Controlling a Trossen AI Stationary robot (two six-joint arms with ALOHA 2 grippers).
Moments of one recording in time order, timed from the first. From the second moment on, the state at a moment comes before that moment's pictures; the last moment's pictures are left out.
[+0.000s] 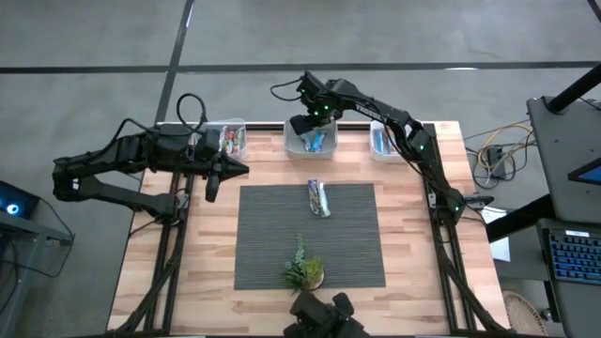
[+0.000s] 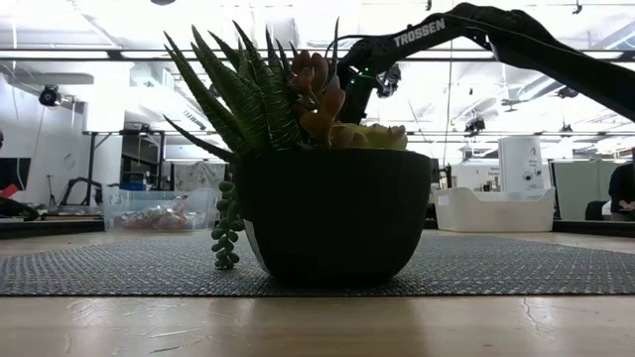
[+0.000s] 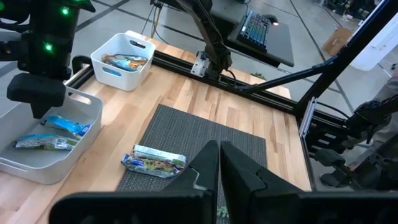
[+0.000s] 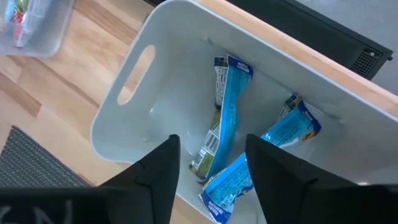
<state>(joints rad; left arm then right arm) 0.07 0.89 1.24 -0.69 0.00 -0.31 -0.60 2.35 2.28 -1.10 -0.11 0.48</state>
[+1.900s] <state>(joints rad) 0.07 0.89 1.24 -0.69 0.00 -0.31 -0.19 1.96 2.27 -1.30 -0.08 0.52</state>
